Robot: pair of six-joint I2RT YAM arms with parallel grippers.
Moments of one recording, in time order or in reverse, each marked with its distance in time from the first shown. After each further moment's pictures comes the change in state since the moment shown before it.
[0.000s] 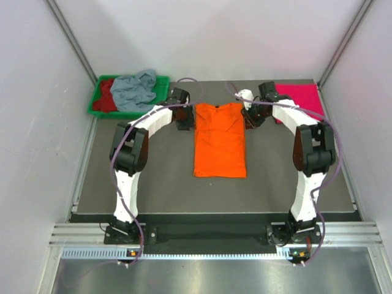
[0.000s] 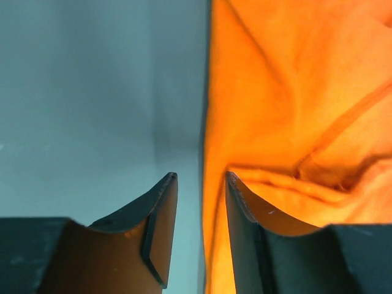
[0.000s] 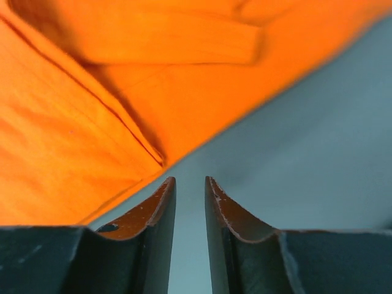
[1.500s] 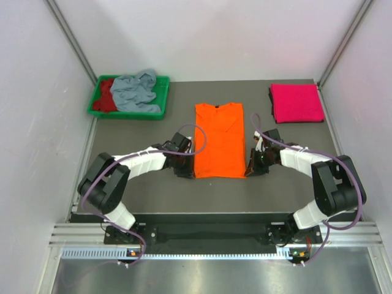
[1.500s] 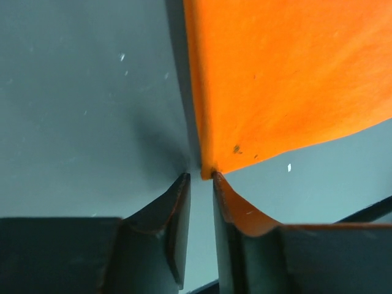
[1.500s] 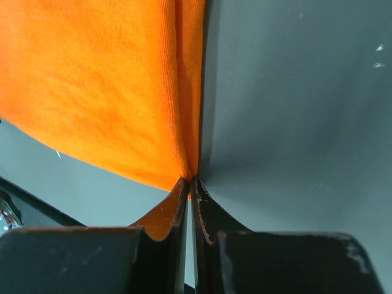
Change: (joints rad) left arm -0.231 -0.546 -0.817 0.131 0.087 -0.073; right arm 0.093 -0.528 -0.875 0.275 0.030 1.016
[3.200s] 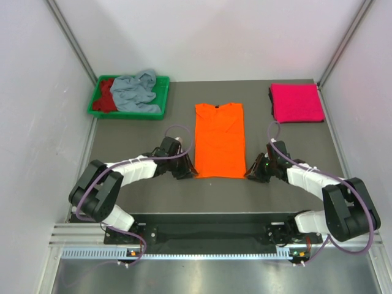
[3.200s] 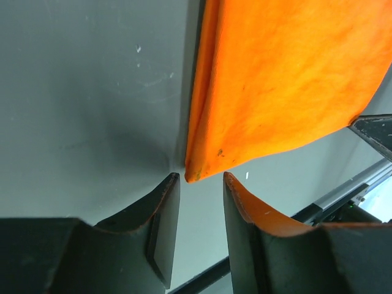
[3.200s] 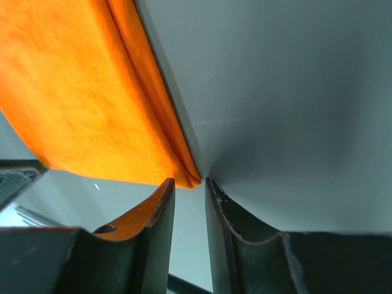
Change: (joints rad) left arm 0.066 -0.105 -0.185 0.257 0.105 -0.266; right arm 0.018 -0.225 -0.225 0.174 0.119 0.418
